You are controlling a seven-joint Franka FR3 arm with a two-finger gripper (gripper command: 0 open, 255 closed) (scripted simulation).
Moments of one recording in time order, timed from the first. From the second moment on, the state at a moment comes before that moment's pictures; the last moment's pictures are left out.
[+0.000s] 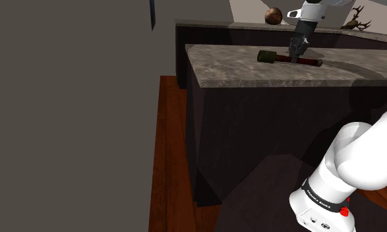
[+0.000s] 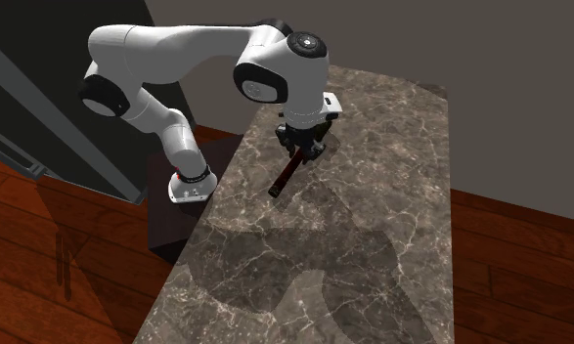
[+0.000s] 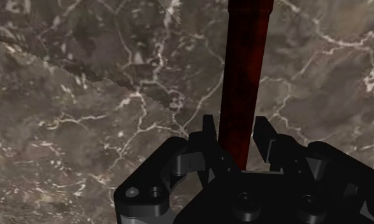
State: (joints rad) arm 0.15 -0.34 -0.71 -1.82 -0.18 1.55 -1.27
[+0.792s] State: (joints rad) arm 0.16 -0.30 -0.72 -1.69 -0.16 1.45 -1.28
